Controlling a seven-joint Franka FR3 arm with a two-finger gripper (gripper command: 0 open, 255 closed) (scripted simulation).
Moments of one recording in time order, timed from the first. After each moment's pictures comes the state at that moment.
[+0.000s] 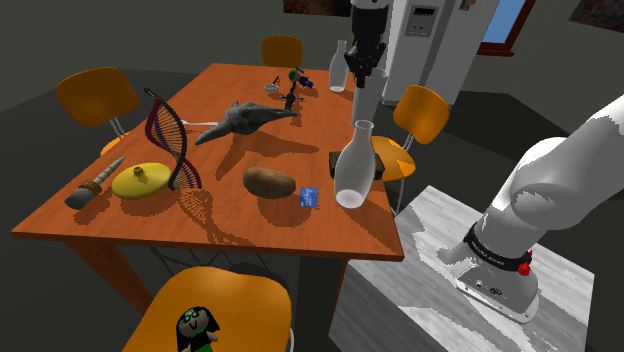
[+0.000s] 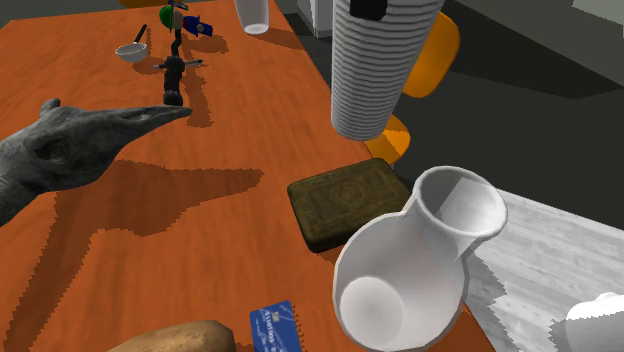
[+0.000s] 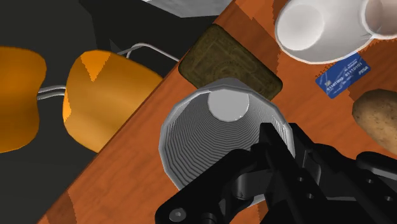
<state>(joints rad) 0.07 -0.33 0.08 -2.07 -0.06 1.70 0.18</state>
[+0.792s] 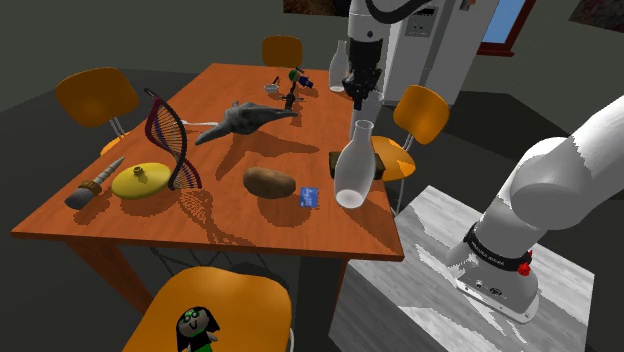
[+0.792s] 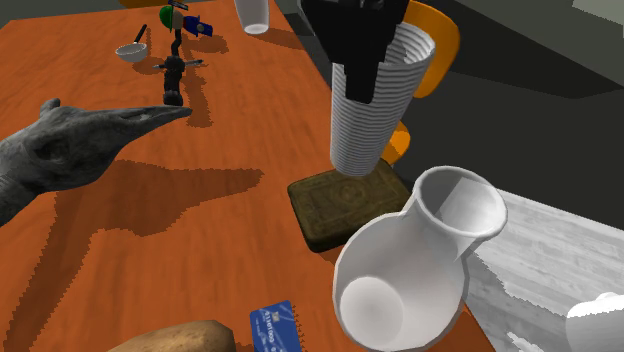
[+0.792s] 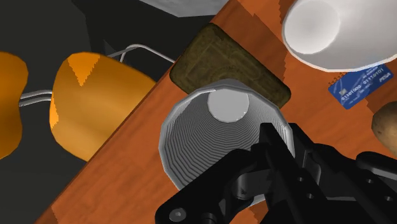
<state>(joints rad) 0.07 -0.34 0.08 -2.23 -0.06 1.85 0.18</state>
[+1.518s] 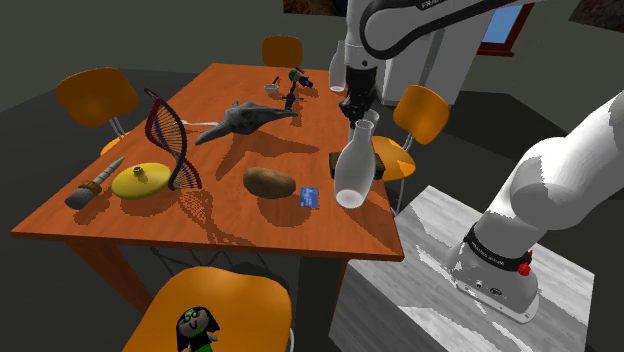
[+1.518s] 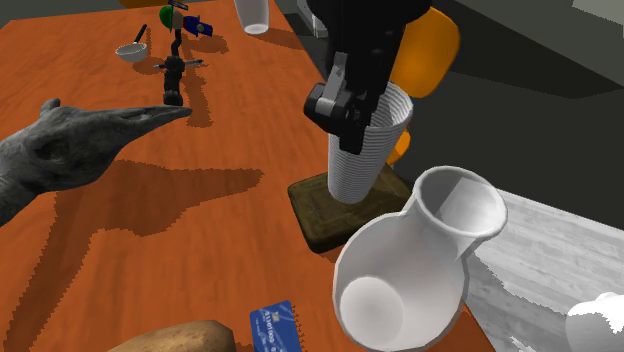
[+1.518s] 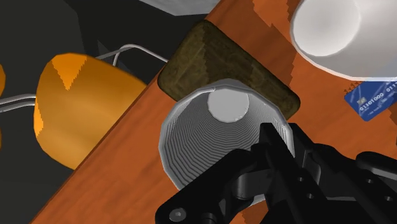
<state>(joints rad) 0.07 -0.30 0.08 -2.35 -0.06 2.01 0.20</state>
